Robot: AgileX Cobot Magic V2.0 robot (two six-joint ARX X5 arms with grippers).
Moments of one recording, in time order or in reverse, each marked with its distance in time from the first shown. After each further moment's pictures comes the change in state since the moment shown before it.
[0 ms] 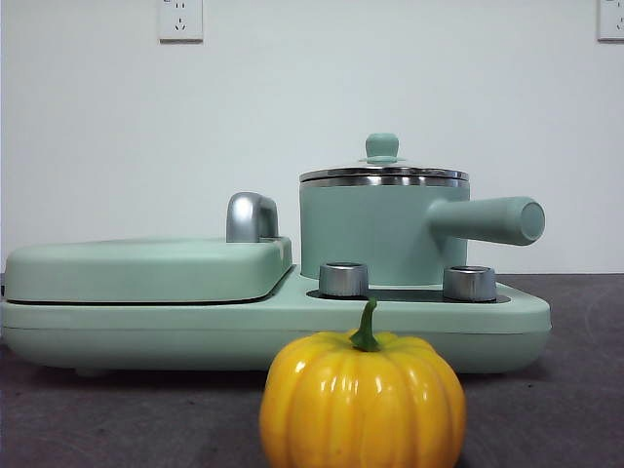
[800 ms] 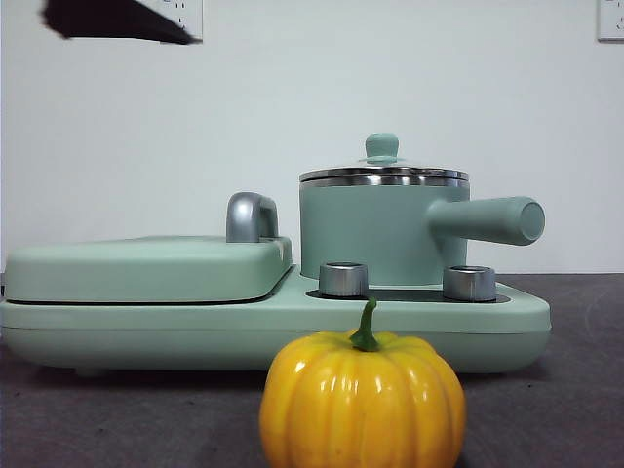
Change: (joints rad) left arm -0.161 0.365 0.258 0.033 -0.018 0.085; right arm 0.000 -0.001 0.000 0.000 0.000 -0.002
